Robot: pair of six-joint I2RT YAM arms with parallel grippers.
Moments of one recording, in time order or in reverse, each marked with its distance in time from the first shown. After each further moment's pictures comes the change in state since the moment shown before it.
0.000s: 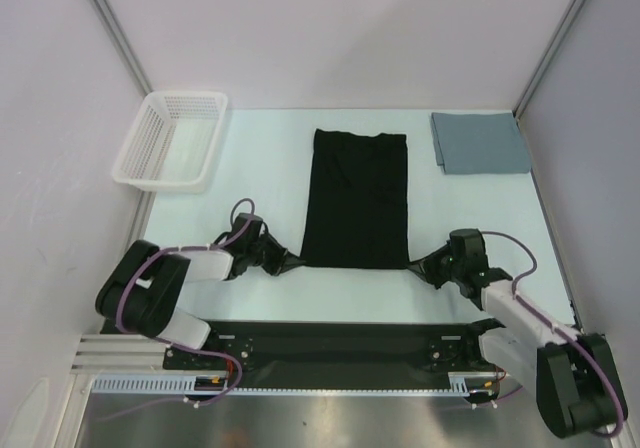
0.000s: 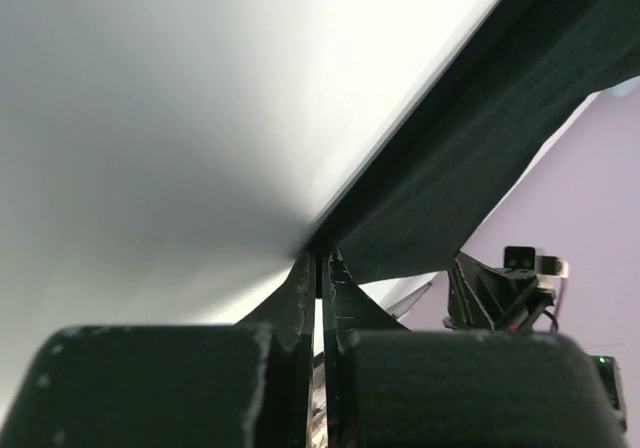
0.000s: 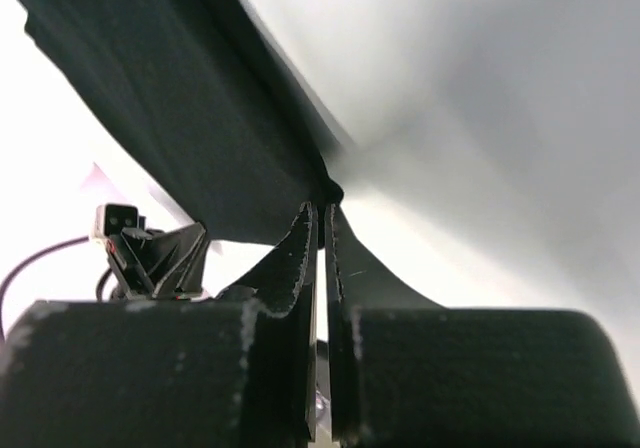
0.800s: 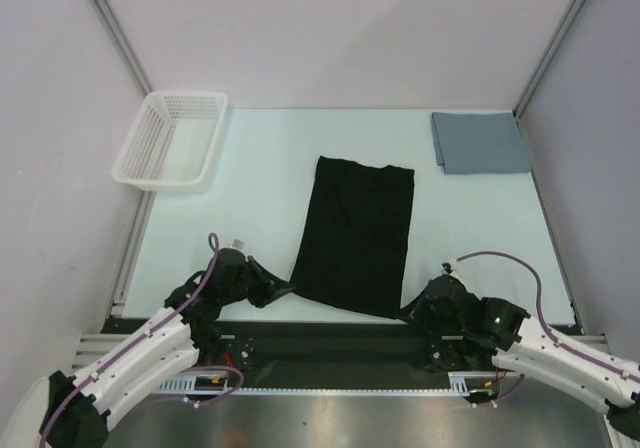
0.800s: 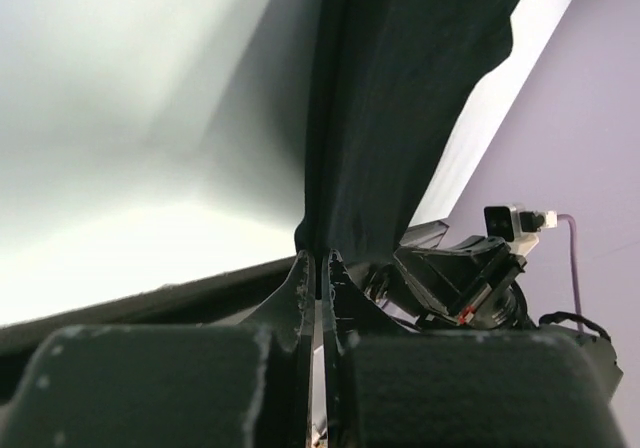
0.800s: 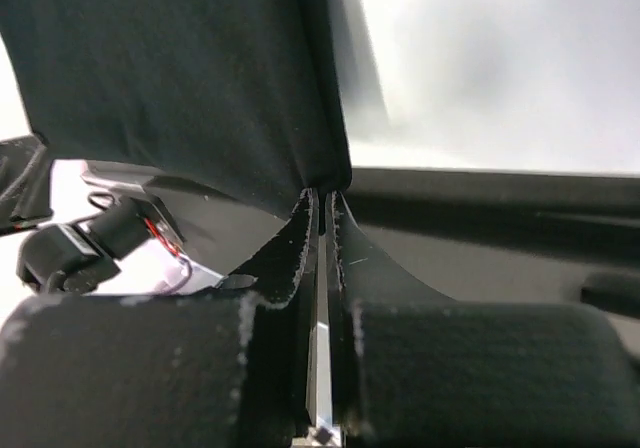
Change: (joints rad) left arm -0.226 -0.869 -0.207 -0.489 -0.167 -0.081; right arm 0.744 -0.612 -0.044 -0.589 0.317 0.253
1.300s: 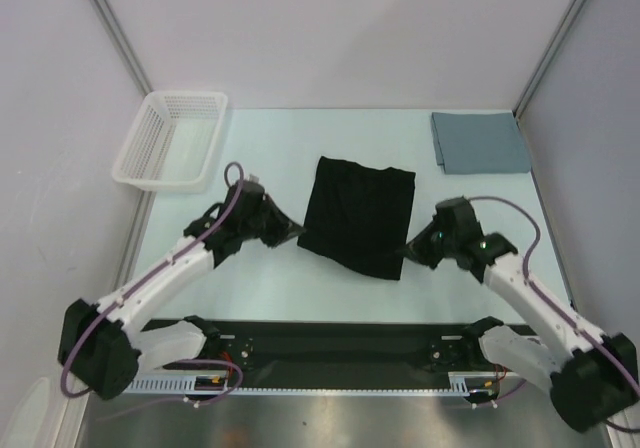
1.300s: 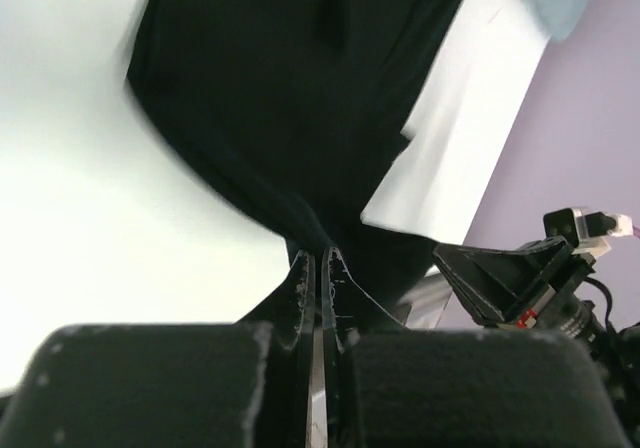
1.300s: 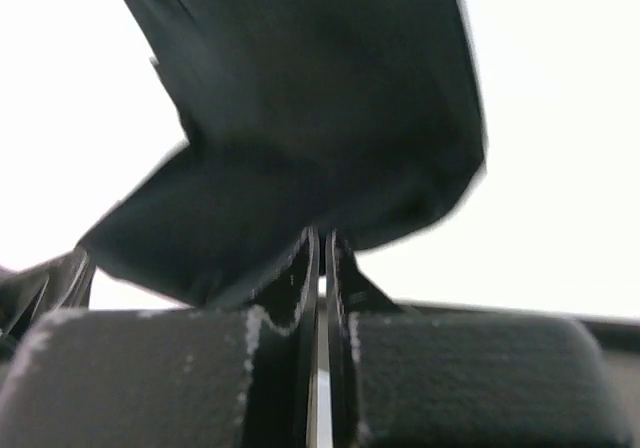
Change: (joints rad) left arm 0.058 0.415 0.497 -0.101 -0.080 0.225; right arm -0.466 0.495 0.371 0.120 -0.204 -0.277
